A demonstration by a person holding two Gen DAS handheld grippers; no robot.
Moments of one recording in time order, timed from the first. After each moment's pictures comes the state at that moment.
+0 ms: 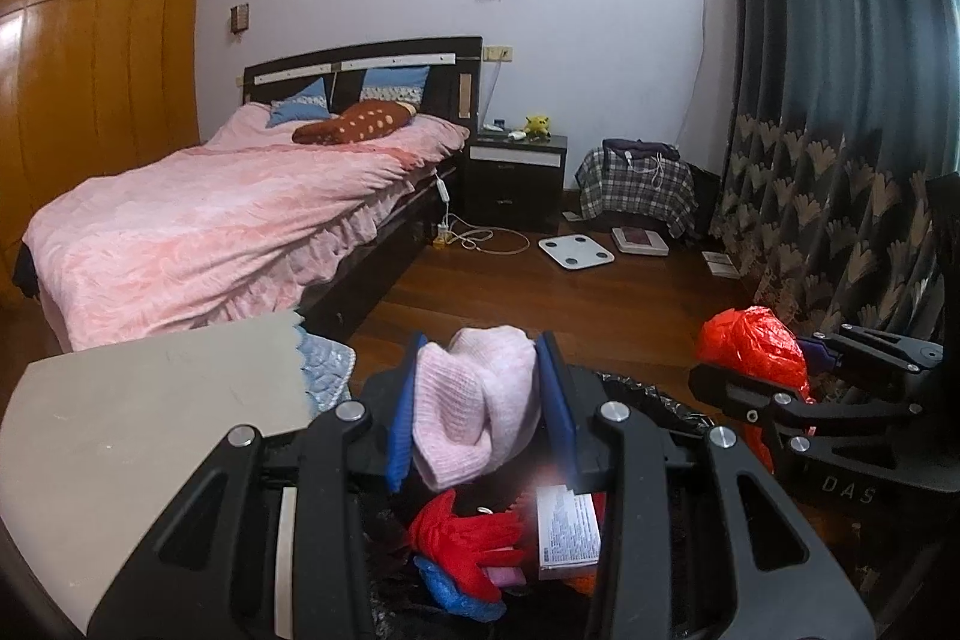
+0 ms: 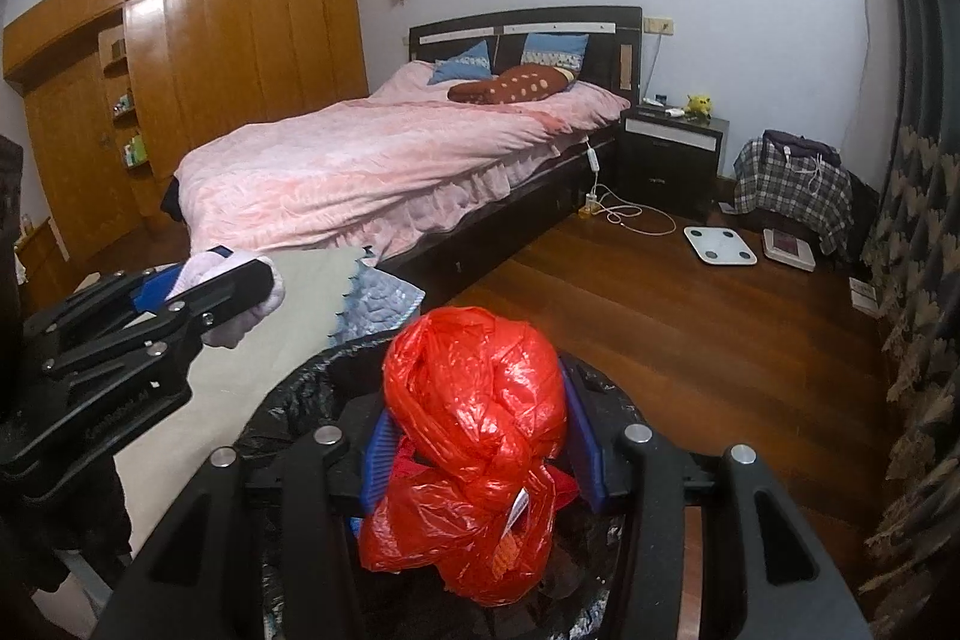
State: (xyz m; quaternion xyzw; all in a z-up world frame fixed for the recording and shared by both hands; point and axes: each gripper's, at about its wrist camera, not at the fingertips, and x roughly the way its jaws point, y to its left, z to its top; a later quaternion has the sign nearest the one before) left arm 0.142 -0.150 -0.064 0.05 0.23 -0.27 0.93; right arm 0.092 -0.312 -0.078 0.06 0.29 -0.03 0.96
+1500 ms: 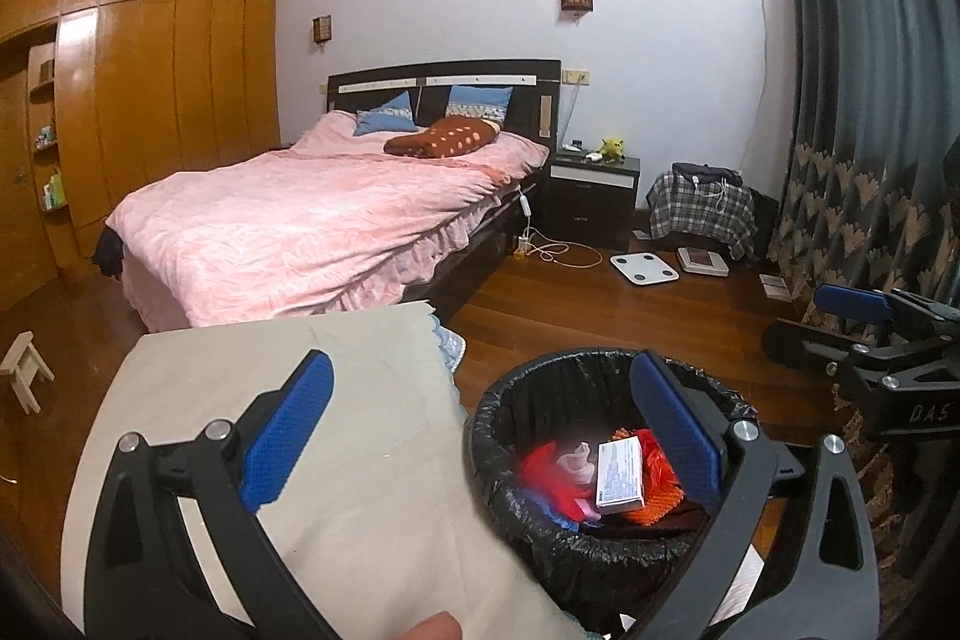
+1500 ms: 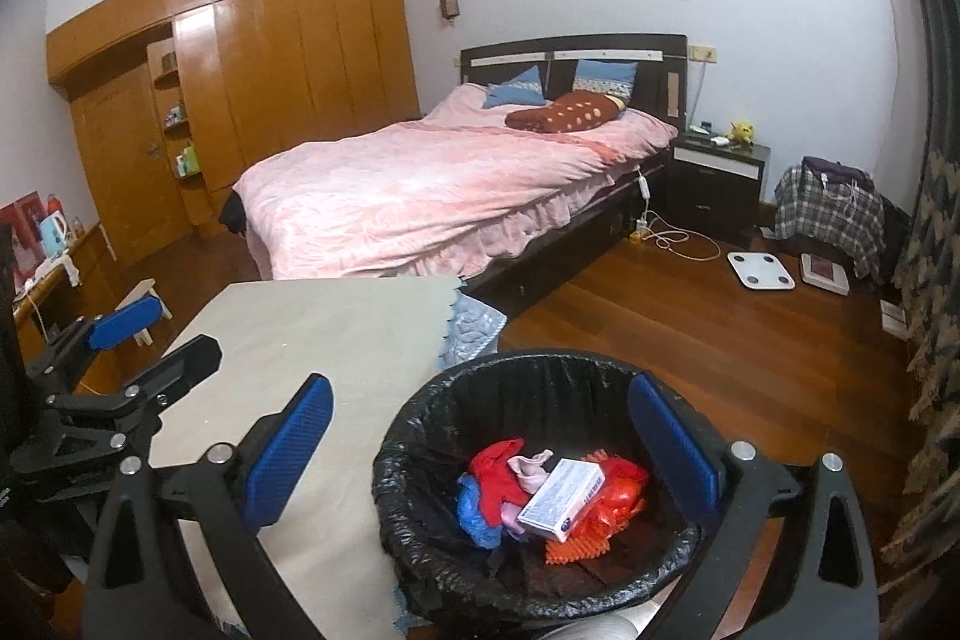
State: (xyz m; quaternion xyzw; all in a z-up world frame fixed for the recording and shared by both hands) left arm 0.052 -0.026 0.013 0.04 0.22 -0.18 0.96; right arm 0.028 -0.239 0.005 0.05 0.26 0.03 0.96
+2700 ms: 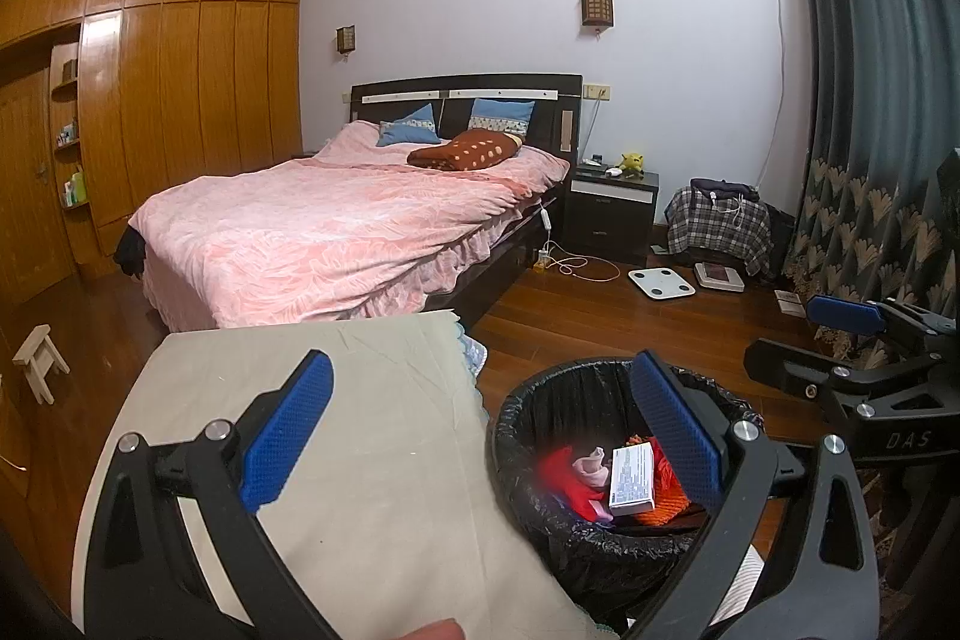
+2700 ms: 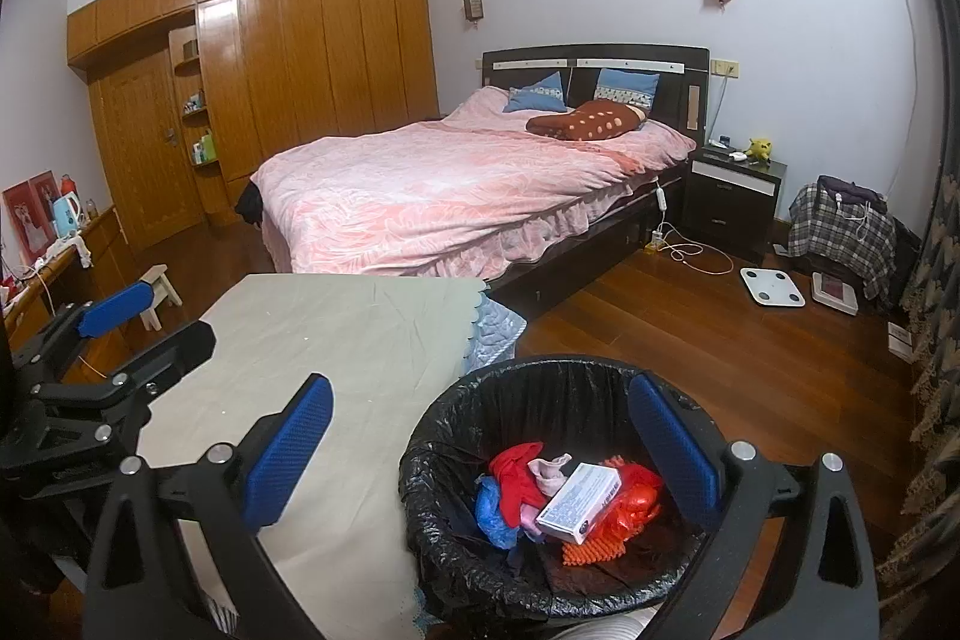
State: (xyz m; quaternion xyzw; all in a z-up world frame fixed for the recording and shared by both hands) left arm 0.039 -0.008 0.024 0.03 0.21 -0.15 0.97; right arm 0.024 -0.219 0.006 0.04 0.26 0.05 0.96
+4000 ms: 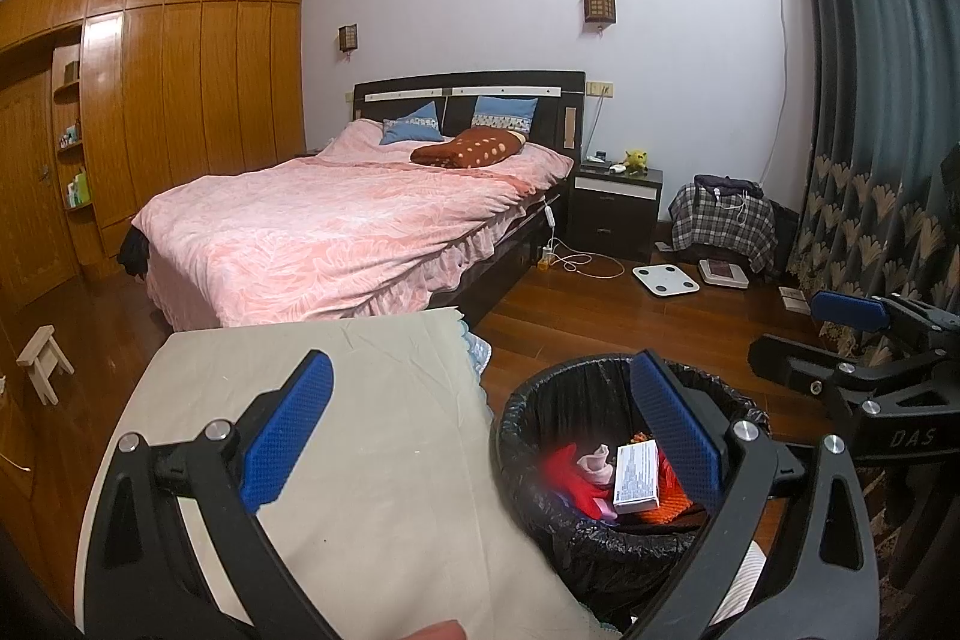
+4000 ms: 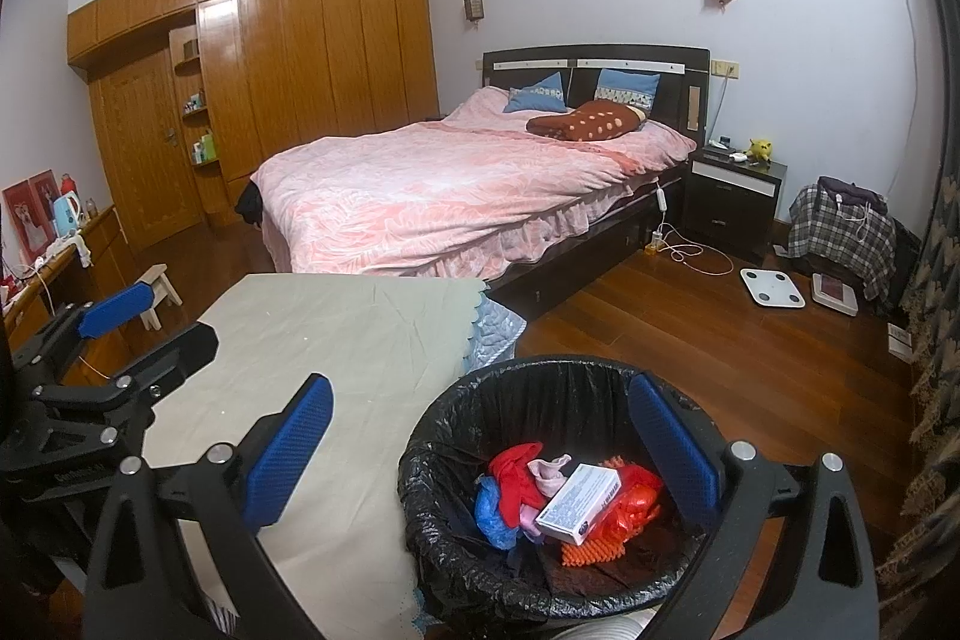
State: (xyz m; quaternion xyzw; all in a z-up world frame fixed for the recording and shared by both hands) left arm 0.040 0.001 0.026 0.03 0.21 -0.15 0.97; right arm 0.024 -0.219 0.007 0.04 0.26 0.05 0.96
